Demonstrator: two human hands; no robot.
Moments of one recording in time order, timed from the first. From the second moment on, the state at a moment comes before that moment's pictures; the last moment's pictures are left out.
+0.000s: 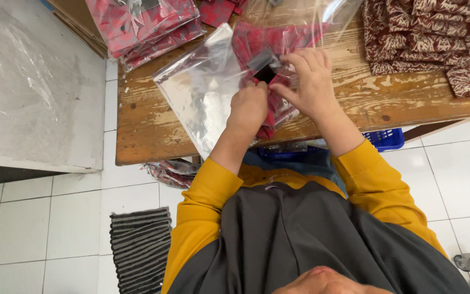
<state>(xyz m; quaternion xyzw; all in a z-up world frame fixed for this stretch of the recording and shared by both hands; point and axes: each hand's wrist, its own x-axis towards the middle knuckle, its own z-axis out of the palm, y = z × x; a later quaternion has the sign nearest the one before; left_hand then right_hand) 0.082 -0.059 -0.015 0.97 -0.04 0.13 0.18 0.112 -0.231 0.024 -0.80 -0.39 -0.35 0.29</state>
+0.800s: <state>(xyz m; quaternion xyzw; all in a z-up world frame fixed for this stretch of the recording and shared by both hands) 0.053 -0.078 -0.065 0.90 -0.25 0.33 0.10 0.102 -0.271 -0.031 -0.87 -0.24 -0.28 0.33</state>
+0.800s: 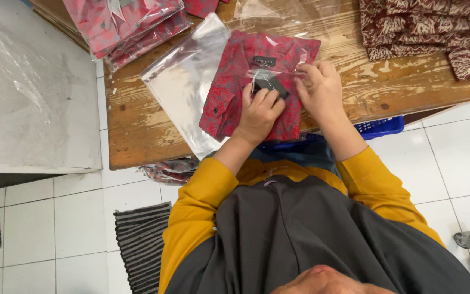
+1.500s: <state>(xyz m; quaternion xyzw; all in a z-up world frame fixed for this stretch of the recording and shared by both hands) -0.032 0.020 -0.075 0.90 -0.02 0.16 0.41 0.045 -0.352 -0.144 -0.77 0.01 -0.07 0.63</state>
